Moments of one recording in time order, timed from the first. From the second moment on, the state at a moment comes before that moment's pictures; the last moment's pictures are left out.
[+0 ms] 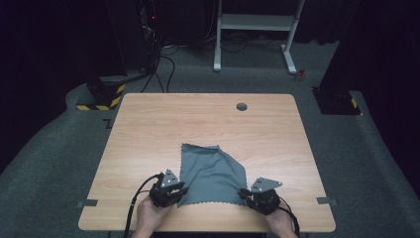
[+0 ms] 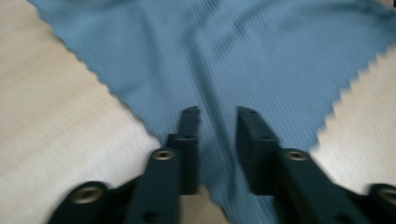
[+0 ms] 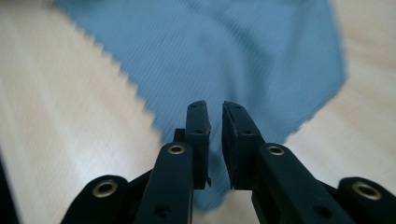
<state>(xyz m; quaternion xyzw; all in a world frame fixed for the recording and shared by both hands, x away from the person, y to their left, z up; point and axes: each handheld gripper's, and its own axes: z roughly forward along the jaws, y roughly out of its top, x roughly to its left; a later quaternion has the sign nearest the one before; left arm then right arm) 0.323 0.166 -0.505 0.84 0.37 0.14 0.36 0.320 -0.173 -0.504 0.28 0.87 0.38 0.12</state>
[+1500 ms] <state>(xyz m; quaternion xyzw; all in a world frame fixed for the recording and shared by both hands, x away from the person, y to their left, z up) 0.381 0.169 -0.526 0.79 0.45 0.21 0.36 0.389 -0.083 -0.498 0.25 0.88 0.39 0.07</state>
